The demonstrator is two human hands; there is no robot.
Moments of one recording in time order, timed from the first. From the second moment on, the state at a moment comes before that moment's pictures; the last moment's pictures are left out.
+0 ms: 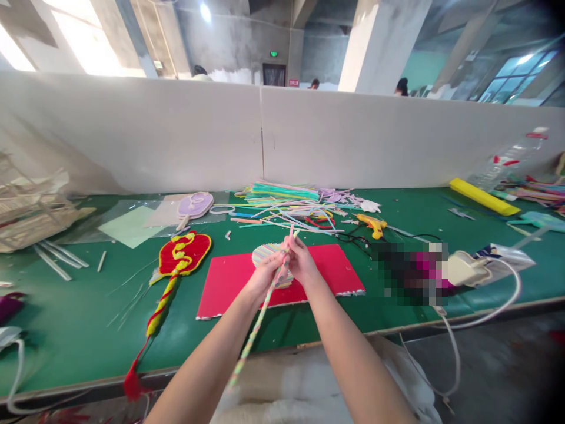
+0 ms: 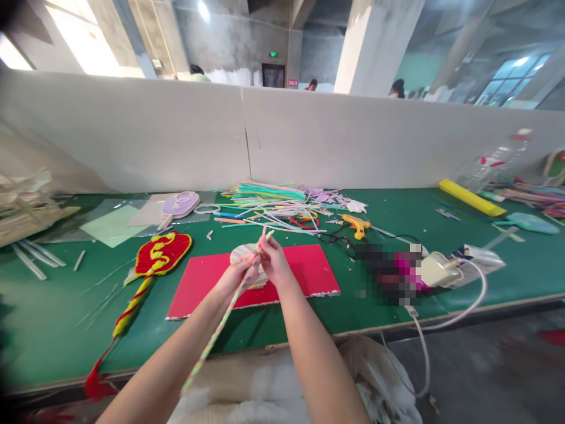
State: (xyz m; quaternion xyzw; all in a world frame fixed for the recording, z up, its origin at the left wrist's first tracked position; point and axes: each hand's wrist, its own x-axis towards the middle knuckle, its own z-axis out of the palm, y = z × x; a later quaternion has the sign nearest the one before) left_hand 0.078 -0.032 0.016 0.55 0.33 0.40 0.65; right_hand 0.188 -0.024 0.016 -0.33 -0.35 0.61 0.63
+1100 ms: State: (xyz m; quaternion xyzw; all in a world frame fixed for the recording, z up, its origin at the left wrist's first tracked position) left_hand 0.074 -0.030 0.019 0.58 0.37 0.39 0.61; right_hand 0.186 -0.020 0.011 -0.38 -0.36 0.57 0.63
